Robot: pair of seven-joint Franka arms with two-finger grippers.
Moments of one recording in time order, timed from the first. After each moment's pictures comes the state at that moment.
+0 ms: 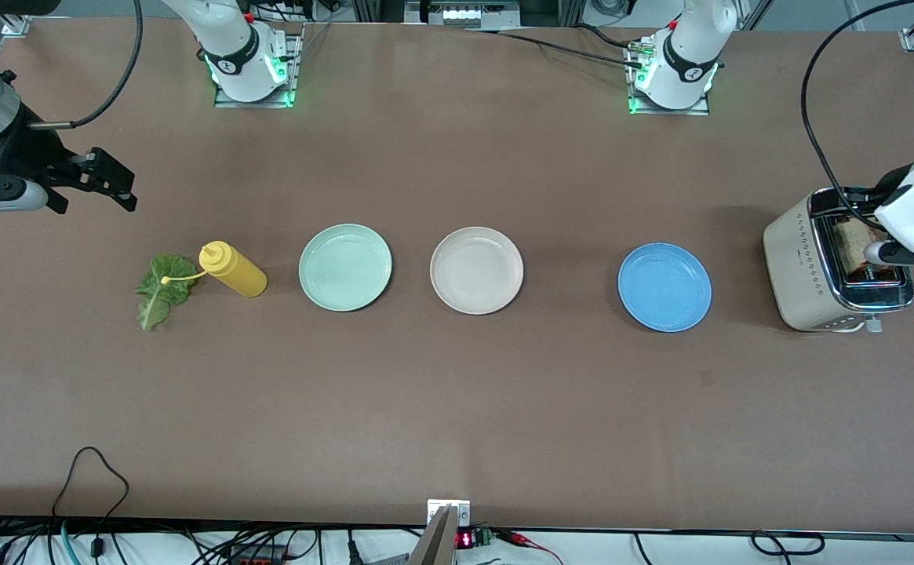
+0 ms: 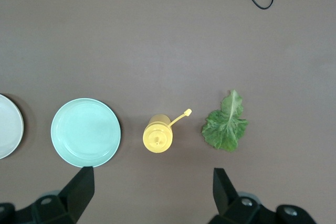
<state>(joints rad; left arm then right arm) 0.13 0.13 -0.04 -1.68 0.14 1.55 0.13 -0.01 -0.02 0.11 -1.67 0.00 1.74 0.05</state>
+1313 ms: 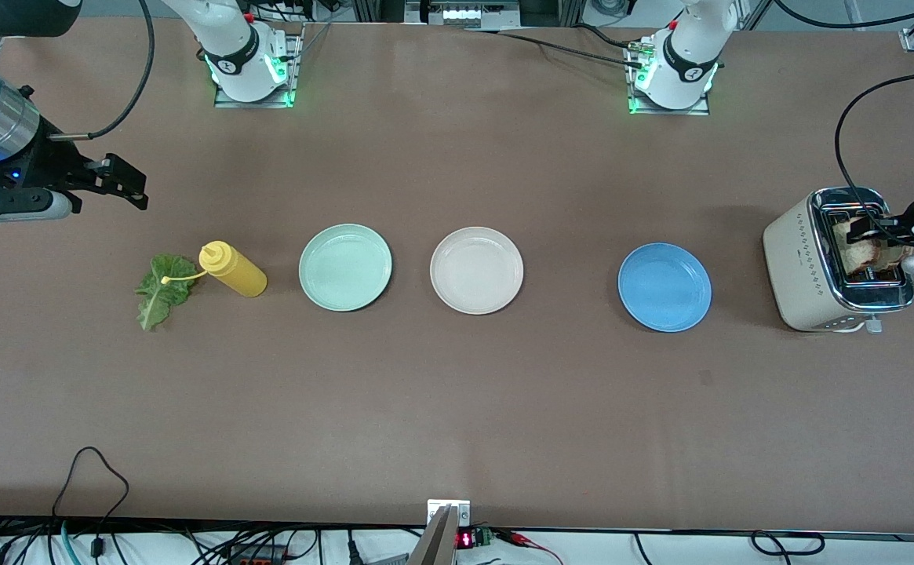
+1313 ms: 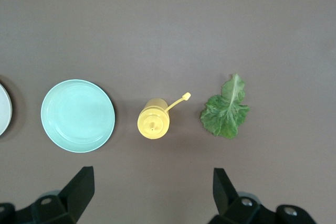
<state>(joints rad) 0.40 0.16 -0.04 -1.97 0.09 1.98 0.38 -0.01 -0.02 0.10 -1.72 0.00 1.71 0.03</state>
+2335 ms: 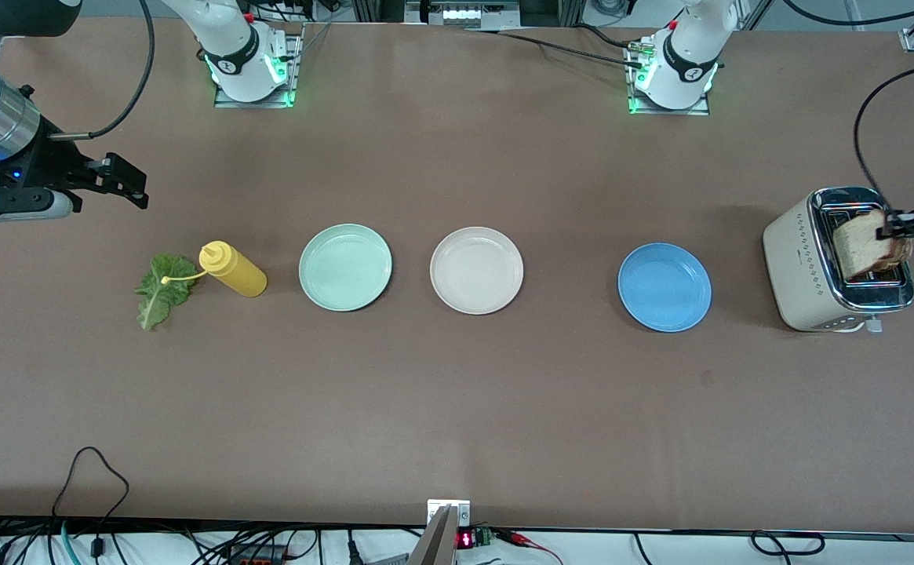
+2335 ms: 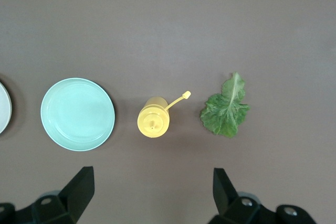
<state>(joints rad) 0.41 0.15 -0.05 -1.81 0.08 1.78 0.43 -0.01 -0.02 0.10 -1.72 0.00 1.71 0.03</state>
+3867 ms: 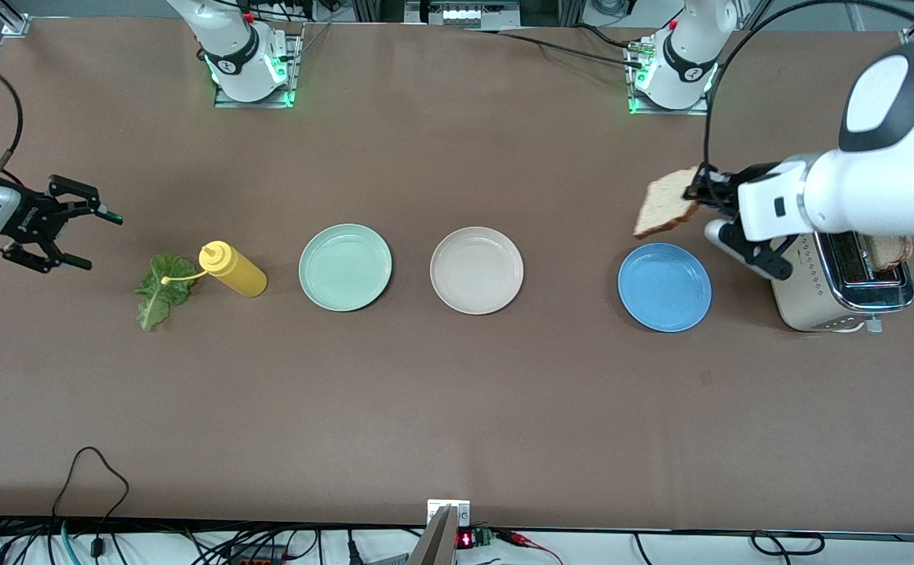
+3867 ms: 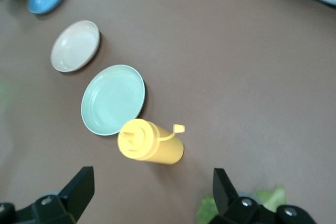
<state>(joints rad) 0.23 0.30 -0.40 -1.50 -0.35 1.38 0.20 -0.38 0.14 0.05 -1.96 0.68 1.88 -1.44</state>
